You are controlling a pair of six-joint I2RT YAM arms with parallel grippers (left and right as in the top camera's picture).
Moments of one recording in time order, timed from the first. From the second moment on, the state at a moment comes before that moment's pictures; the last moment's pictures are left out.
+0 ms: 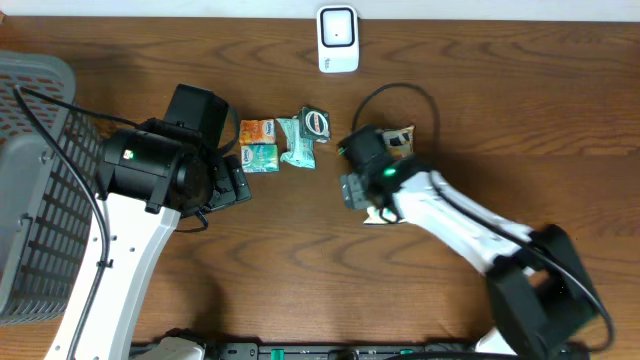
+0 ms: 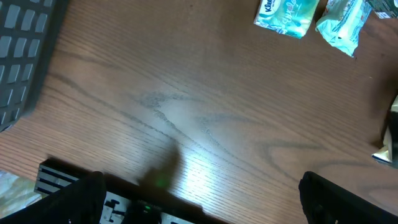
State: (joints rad) left arm -0.28 1.36 1.54 -1.56 -0.17 -0.62; right arm 0.65 1.79 1.11 -0.60 0.27 0.36
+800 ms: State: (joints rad) left arm -0.28 1.36 1.54 -1.56 -0.17 -0.62; right arm 0.68 1.93 1.21 -0.69 0.43 0.38
